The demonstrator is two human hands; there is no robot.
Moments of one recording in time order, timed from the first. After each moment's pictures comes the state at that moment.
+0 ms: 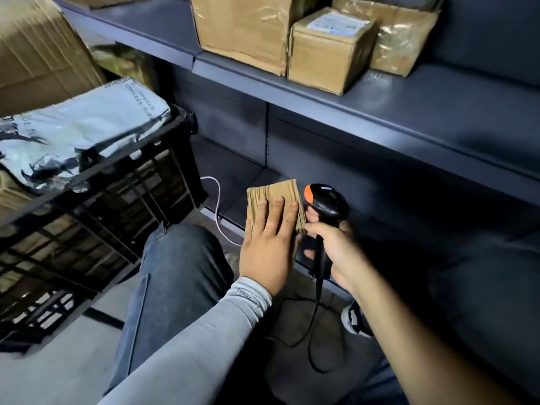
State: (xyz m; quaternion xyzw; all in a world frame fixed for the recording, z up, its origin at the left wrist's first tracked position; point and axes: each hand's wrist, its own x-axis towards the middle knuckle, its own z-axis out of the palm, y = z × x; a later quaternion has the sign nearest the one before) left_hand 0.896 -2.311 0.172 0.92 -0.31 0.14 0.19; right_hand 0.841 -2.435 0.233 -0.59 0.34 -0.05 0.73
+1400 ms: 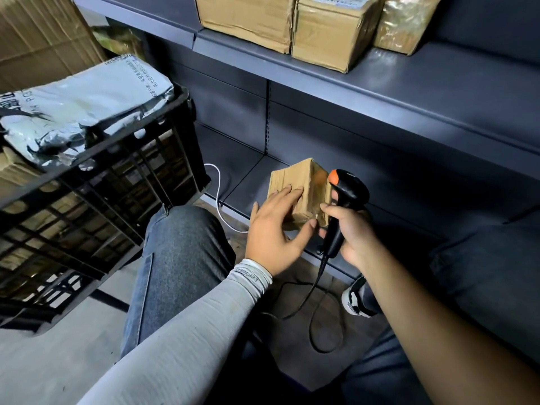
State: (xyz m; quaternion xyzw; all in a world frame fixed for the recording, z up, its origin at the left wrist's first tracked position) left_hand 0.885 -2.299 0.176 0.82 -0.30 0.05 0.48; right_hand 0.836 -2.460 0.199 -0.53 0.37 -0.08 0.76
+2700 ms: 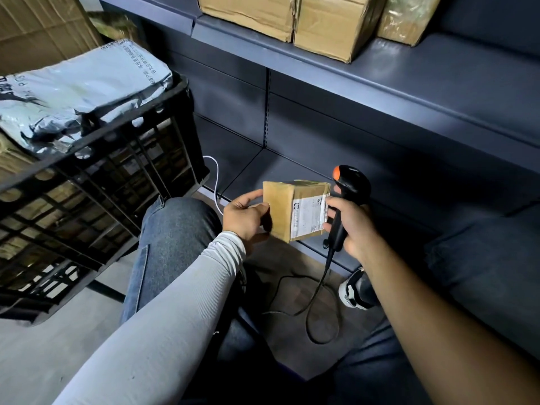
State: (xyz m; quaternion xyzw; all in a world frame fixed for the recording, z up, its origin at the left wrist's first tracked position) left_hand 0.921 -2.280 0.179 0.65 0.12 -0.25 0.71; right_hand 0.837 -2.464 0.193 -0.54 0.42 -0.10 0.72
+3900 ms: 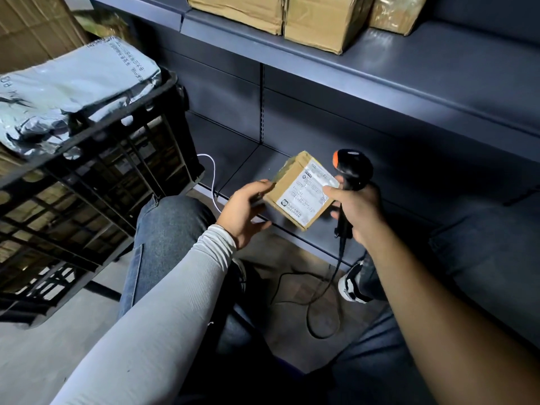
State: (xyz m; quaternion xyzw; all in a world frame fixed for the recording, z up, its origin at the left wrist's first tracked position) left_hand 0.926 -2.280 0.201 0.58 0.06 -0.38 0.72; right_hand 0.838 -2.479 0.208 -0.63 0.40 -0.12 0.65
